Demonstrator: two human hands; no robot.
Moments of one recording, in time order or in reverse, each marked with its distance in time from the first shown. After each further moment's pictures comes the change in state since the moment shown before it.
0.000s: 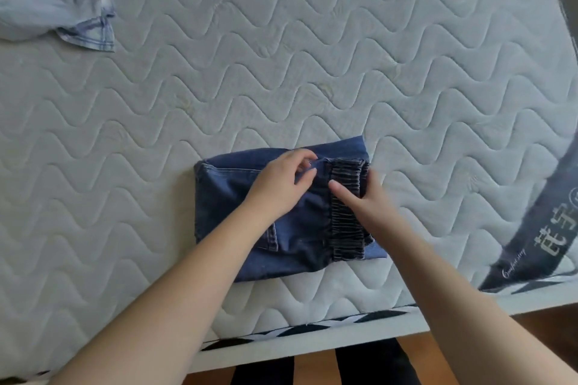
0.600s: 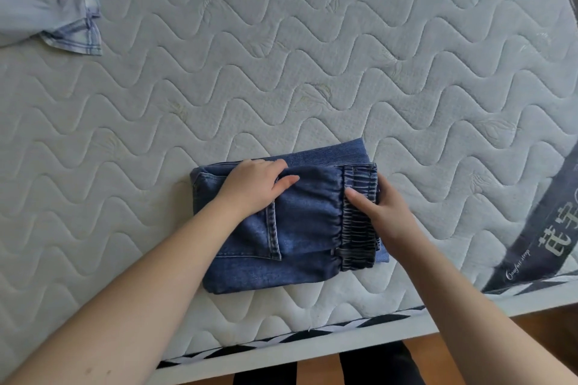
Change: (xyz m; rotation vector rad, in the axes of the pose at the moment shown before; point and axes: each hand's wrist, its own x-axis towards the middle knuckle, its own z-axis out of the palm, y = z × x) left_hand 0.021 -0.055 -0.018 0.561 -0.057 0.239; right_hand -0.002 0.006 -0.018 0.257 -0.065 -0.036
